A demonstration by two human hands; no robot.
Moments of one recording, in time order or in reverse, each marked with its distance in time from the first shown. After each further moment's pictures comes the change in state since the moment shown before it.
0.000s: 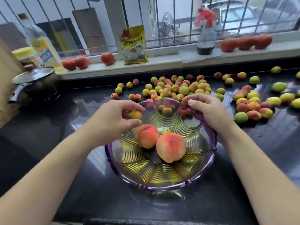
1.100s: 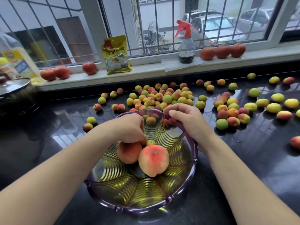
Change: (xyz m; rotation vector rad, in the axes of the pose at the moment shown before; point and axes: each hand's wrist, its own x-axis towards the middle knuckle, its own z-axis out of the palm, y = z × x) left_hand 0.071 0.043 0.055 0.518 -0.405 -0.114; right_hand -0.001 -0.002 -0.002 -0.041 -0.009 -0.017
